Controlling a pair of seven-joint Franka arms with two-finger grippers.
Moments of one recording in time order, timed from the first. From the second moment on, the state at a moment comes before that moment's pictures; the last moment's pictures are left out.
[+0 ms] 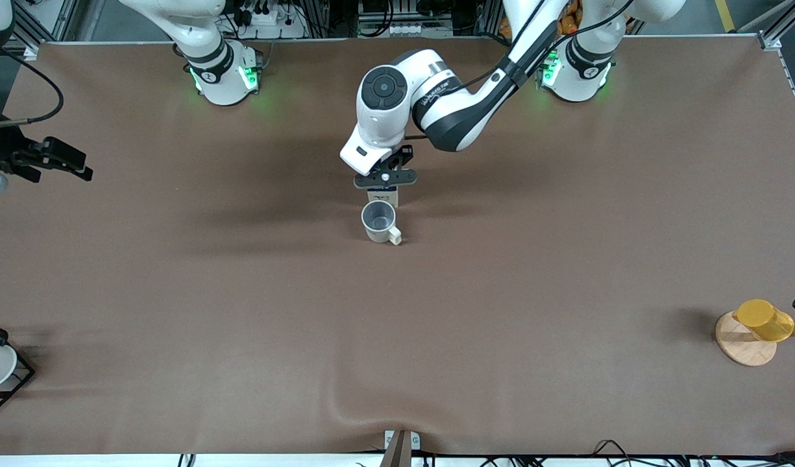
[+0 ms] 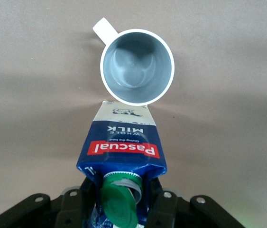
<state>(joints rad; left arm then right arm) -0.66 0.54 -0.33 -1.57 -0.02 2.07 -1.05 -0.16 -0.07 0.08 -1.72 0.04 1.63 -0.08</state>
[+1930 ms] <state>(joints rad) -0.21 0.14 -0.32 -1.48 0.03 1.79 -0.82 -0.16 -0.06 0.09 -1.64 -0.02 1.60 0.01</state>
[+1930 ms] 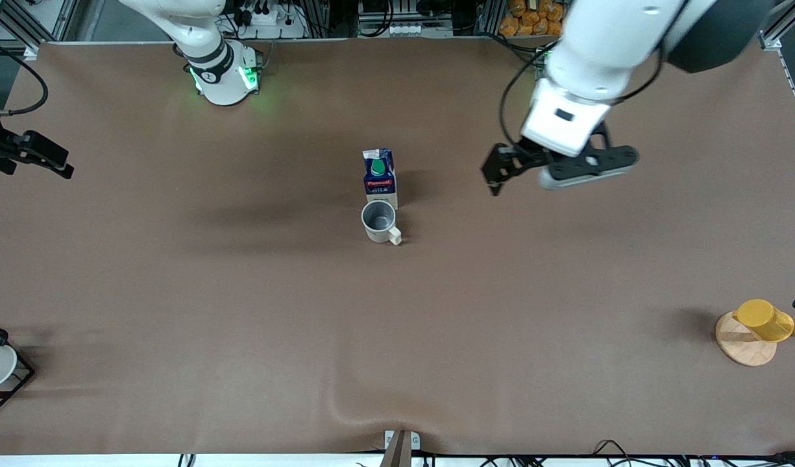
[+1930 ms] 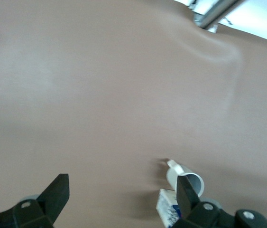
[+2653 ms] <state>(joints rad) 0.03 0.04 -0.32 -1.48 0.03 1.61 -0.51 -0.16 -0.05 0.09 -1.64 -0.02 1.60 0.01</state>
